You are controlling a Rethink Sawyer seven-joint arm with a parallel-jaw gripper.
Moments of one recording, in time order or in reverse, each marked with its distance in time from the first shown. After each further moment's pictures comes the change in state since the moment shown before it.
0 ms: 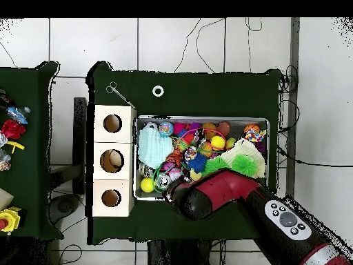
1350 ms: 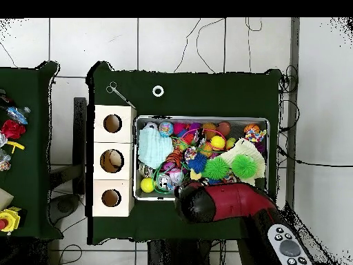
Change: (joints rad) arm 0.246 -0.184 -0.420 -0.032 0.295 -0.066 0.116
